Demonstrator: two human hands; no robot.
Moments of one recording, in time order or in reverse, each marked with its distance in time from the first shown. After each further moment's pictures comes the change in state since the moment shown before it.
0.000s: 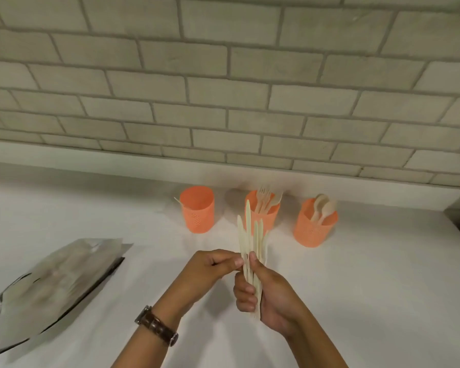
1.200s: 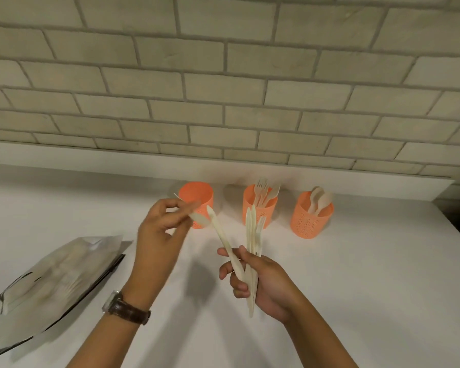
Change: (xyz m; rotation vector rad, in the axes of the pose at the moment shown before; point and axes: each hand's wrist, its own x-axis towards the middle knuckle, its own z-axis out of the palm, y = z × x) left_hand -0.017 0.022 -0.049 0.279 0.604 0.604; right_hand 0.000 0.002 0.012 -0.134 -0.048 -0.063
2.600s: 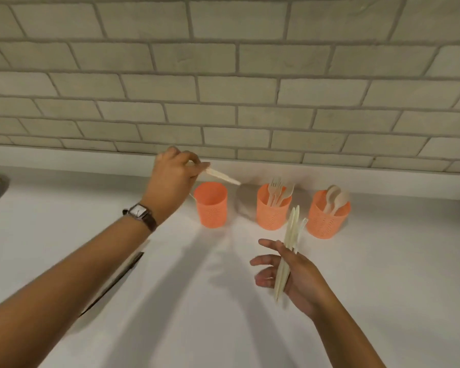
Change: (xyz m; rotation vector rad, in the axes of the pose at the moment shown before) left_hand 0.114 -0.038 -0.008 0.882 -0.089 0.642; right_hand -0.005 -0.006 -0.025 -0.032 0.233 -0.061
